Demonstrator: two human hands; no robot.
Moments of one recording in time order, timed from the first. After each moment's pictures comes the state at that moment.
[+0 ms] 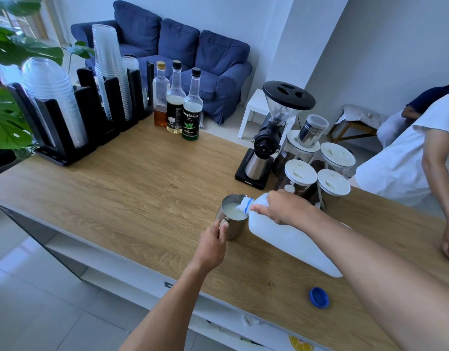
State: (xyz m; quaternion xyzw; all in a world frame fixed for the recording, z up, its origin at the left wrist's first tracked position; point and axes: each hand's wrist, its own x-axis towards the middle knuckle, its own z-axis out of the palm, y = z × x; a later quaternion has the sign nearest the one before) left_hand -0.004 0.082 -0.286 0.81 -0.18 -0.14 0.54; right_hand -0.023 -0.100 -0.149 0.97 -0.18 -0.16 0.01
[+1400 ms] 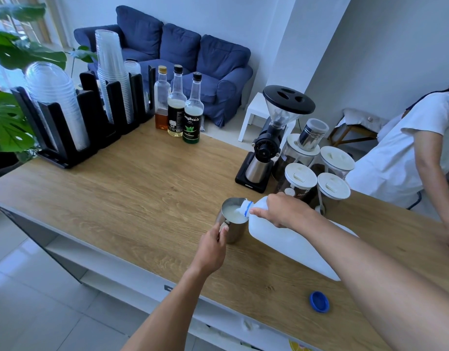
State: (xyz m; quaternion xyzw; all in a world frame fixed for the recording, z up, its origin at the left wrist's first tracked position) left_hand -0.008 0.084 -0.278 0.79 -0.18 -0.16 0.56; right_hand -0.022 -0.099 -0.149 0.97 -0.19 -0.16 0.01
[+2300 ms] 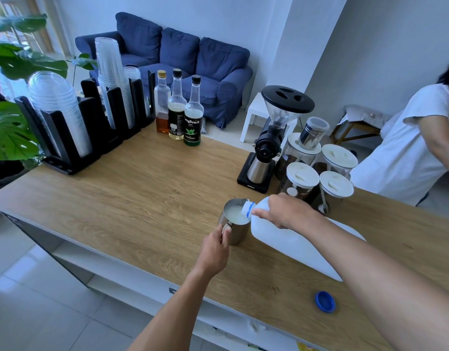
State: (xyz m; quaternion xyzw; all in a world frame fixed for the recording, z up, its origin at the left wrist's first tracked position) left_hand -0.004 0.081 -0.290 0.79 -0.18 -0.15 0.56; right_hand -0.026 -0.094 -0.145 0.97 -0.19 -0.15 0.01
